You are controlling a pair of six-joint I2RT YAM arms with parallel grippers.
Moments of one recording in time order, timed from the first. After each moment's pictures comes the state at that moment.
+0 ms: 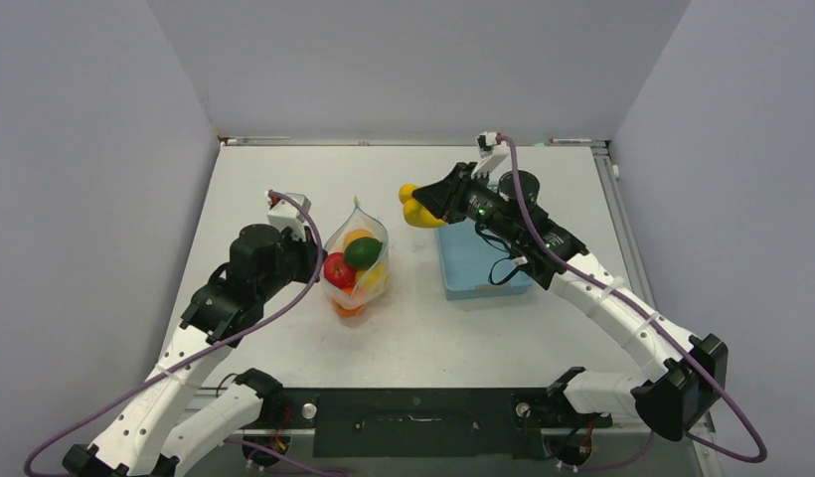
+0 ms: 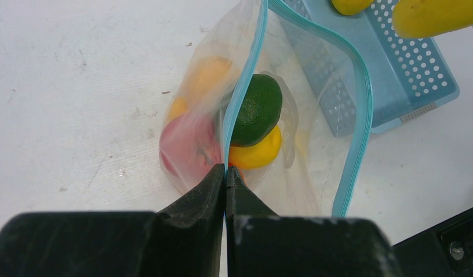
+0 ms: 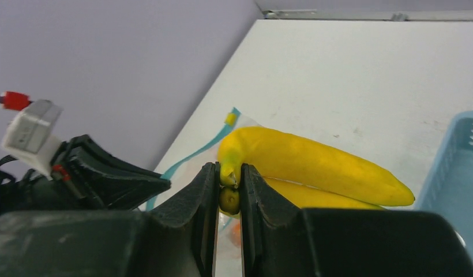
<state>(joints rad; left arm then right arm) -0.50 0.79 0.91 -0.57 -0.06 -0.30 0.64 1.23 1.14 -0.03 -0.15 0.59</state>
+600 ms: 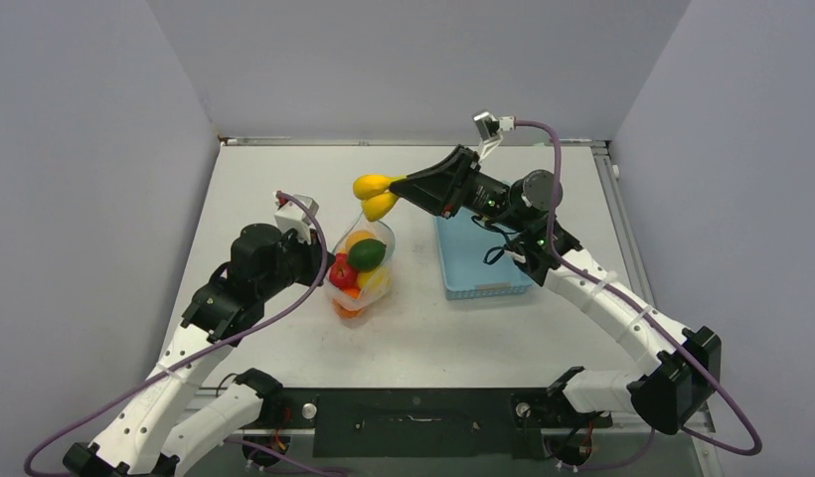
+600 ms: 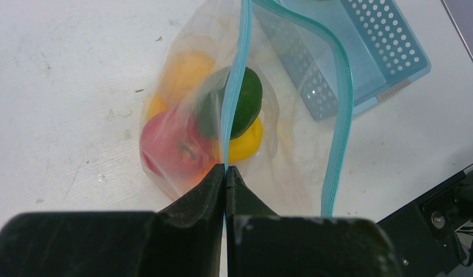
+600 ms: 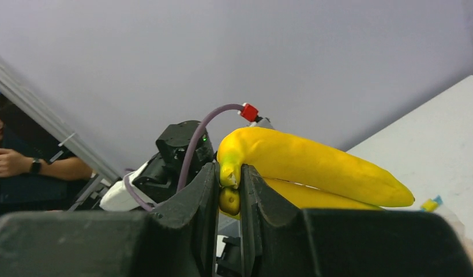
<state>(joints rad) -0.50 0.80 0.91 -0.57 0.04 -0.29 0.64 1.25 1.15 0.47 -0.58 0.87</state>
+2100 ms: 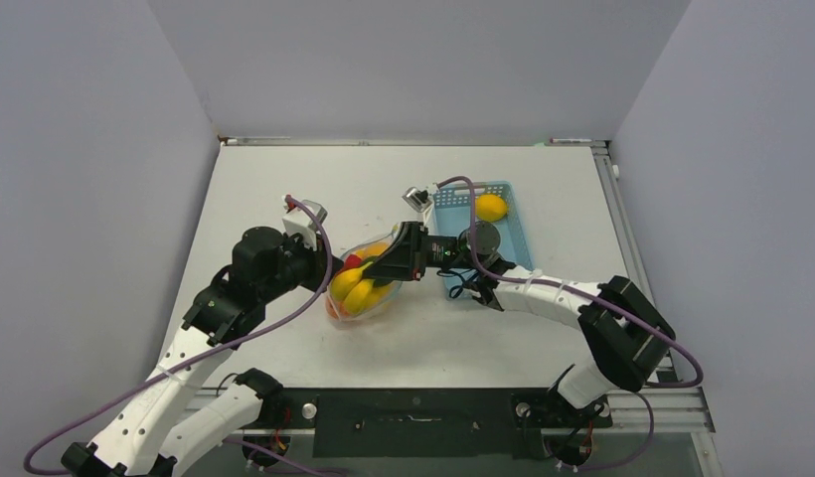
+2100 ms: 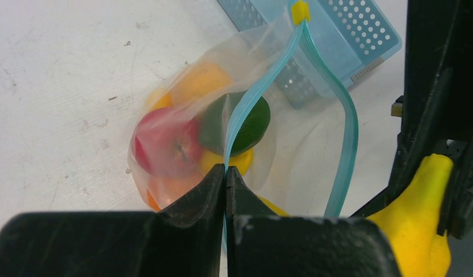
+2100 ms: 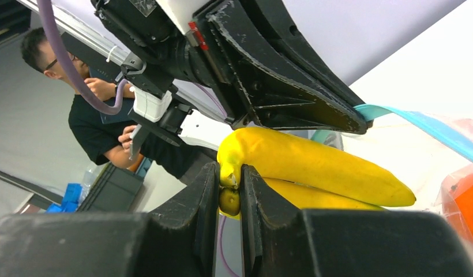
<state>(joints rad) -0.52 0.79 0.89 -0.55 0.13 -0.25 0.79 1.51 0.82 1.00 -0.84 1.18</state>
